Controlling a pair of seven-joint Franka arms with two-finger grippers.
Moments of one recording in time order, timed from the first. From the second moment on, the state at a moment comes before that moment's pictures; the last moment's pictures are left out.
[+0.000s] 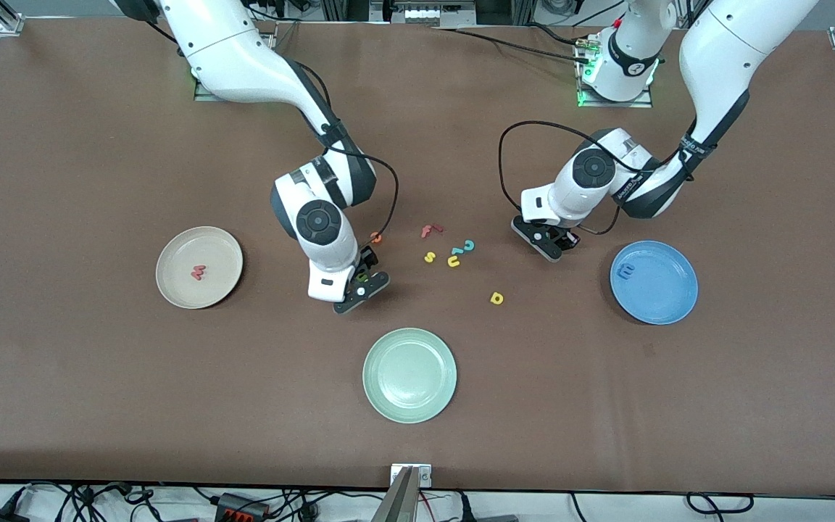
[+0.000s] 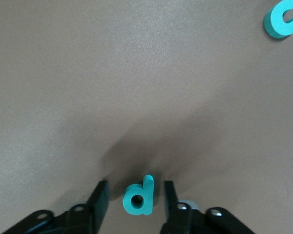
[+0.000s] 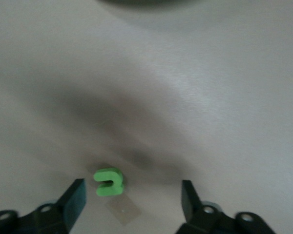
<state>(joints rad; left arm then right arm) 0.31 0.53 -0.70 -2.27 0.57 2.57 -0.11 0.66 0.77 -0.10 -1.56 0.05 2.31 -0.11</state>
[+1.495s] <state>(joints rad) 0.63 0.47 -0.71 -2.03 0.58 2.12 0.29 0.64 0.77 -0.25 -1.54 0.04 2.24 -0.12</state>
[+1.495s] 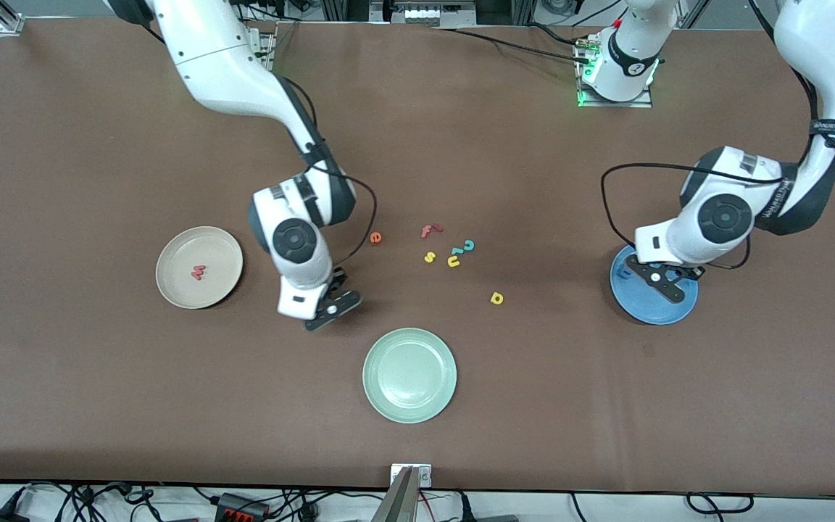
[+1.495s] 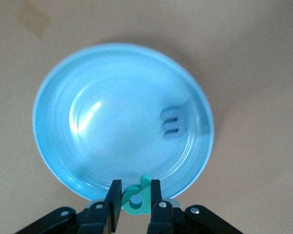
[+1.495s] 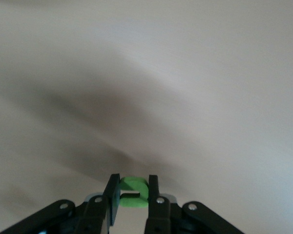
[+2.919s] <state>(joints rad) 0.11 0.77 -0.72 -1.63 0.57 2.19 -0.43 0.44 0.48 -0.30 -2.02 0.04 2.32 -0.12</state>
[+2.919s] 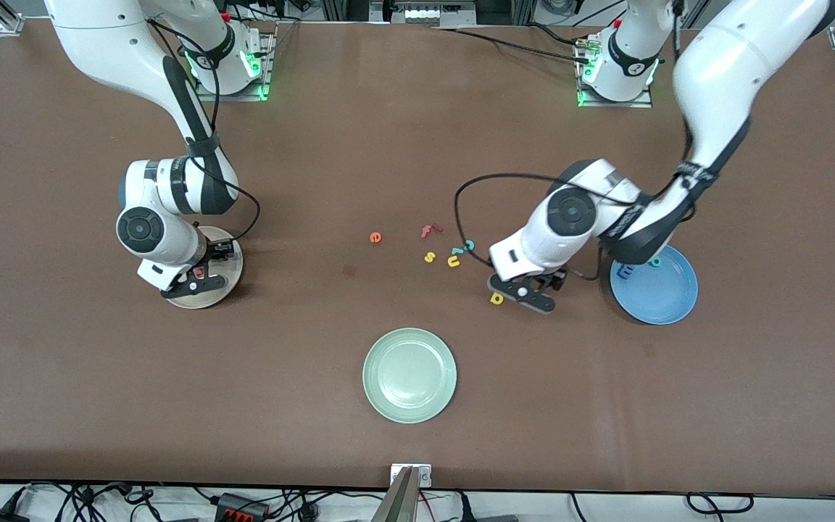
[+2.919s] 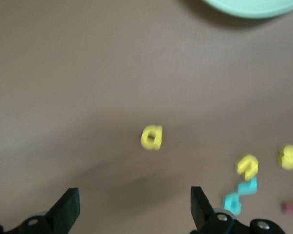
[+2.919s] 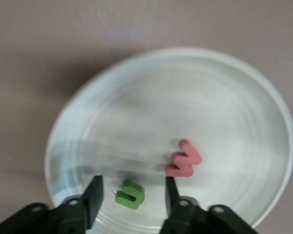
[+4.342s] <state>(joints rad) -0.04 0.88 -0.57 -1.58 0.57 2.27 -0.44 0.95 0.60 -0.26 -1.89 0.25 2.50 0.47</state>
